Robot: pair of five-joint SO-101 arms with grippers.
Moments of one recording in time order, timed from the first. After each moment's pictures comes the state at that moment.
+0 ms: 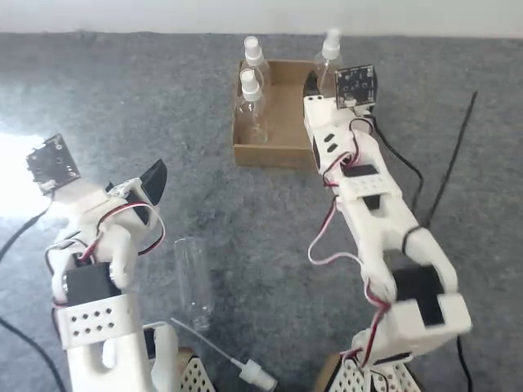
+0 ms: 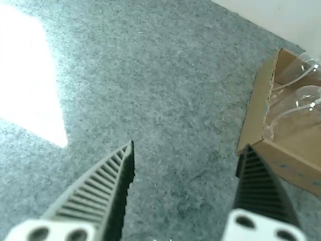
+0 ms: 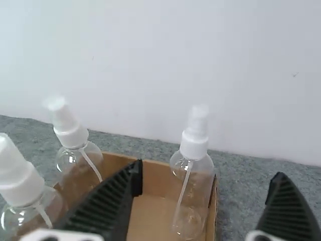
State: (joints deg) left arm -19.5 -63.8 60.6 56.1 21.1; right arm -13.4 5.1 31.6 -19.4 0.8
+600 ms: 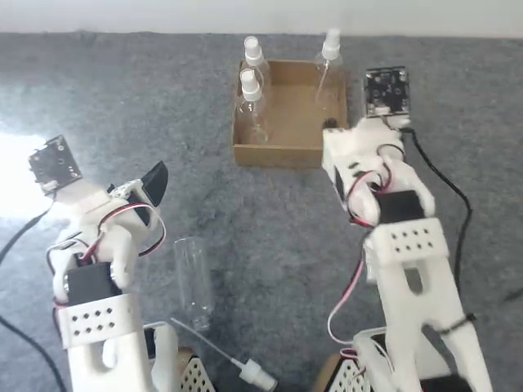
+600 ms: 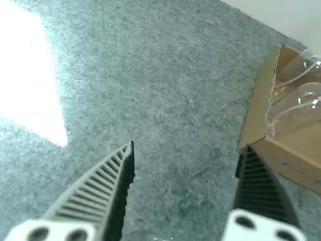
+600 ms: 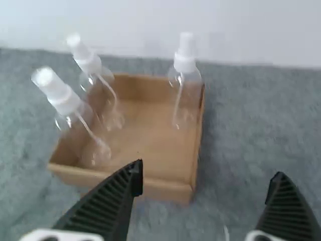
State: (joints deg) left arm -19.4 -63.8 61.3 56.1 21.1; right arm -12.5 -33.4 37.4 36.0 -3.9
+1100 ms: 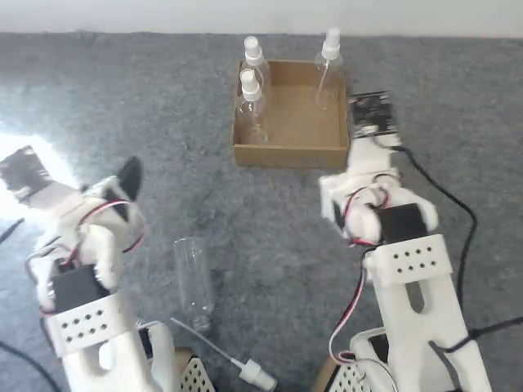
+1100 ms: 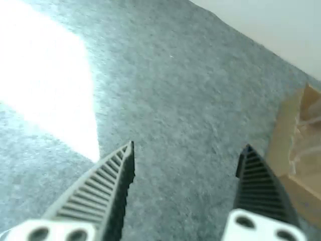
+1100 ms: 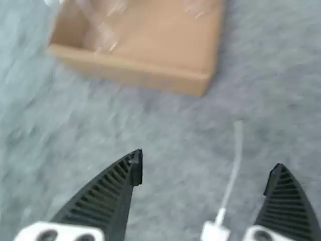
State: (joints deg) left arm -29.0 -63.8 58.2 56.1 21.1; right arm -16.4 -39.6 37.4 62.6 -3.9
